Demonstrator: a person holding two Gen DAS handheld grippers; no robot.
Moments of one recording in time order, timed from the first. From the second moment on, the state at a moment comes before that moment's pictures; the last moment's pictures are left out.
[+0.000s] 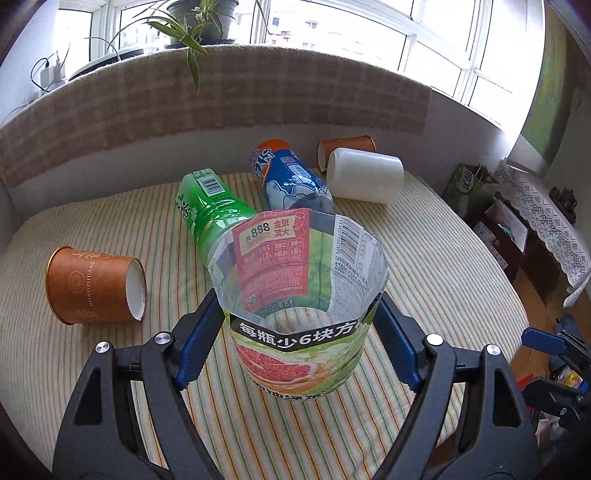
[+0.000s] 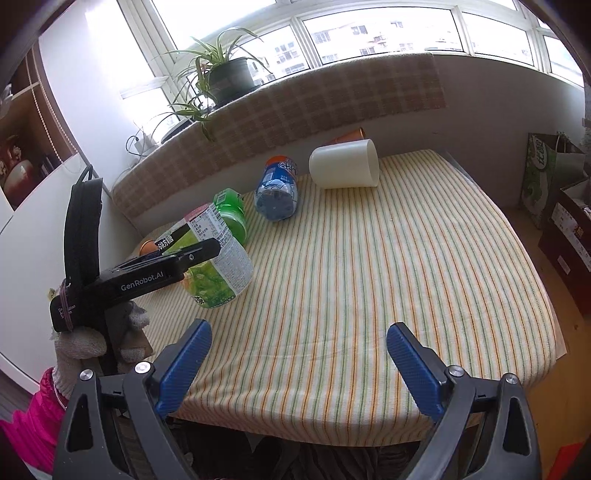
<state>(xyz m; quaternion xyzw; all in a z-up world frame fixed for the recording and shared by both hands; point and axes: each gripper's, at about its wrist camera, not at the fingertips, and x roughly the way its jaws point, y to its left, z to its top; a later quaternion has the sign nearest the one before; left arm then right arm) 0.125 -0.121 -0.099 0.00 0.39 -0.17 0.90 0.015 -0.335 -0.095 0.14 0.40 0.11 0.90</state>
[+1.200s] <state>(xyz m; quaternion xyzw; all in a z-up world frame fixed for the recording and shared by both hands) 0.106 -0.115 -0.125 -0.03 0.43 -0.22 0.88 0.008 -0.333 -0.085 0.14 0.39 0.12 0.90</state>
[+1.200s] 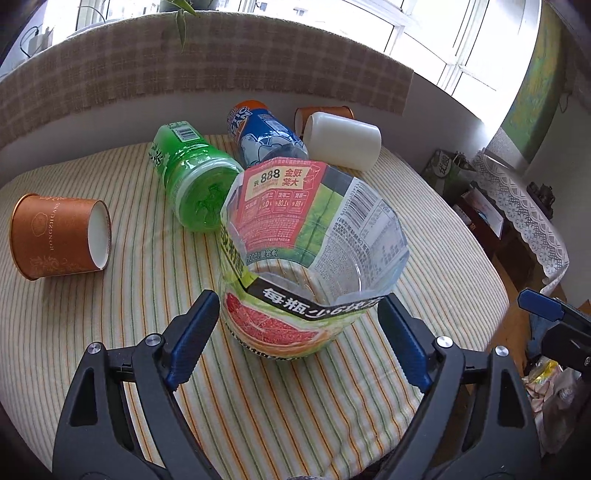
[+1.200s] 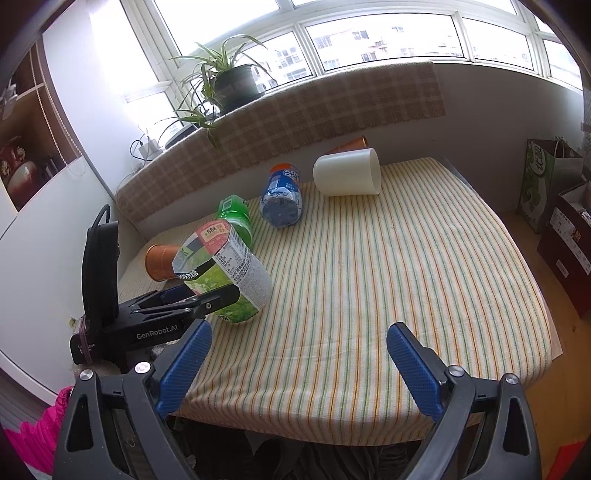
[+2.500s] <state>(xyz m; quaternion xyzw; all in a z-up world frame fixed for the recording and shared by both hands) -0.010 -0.031 -0.011 -0.02 0.18 -0.03 0.98 0.002 -0.287 -0.044 0.03 0.25 0.03 0.97</state>
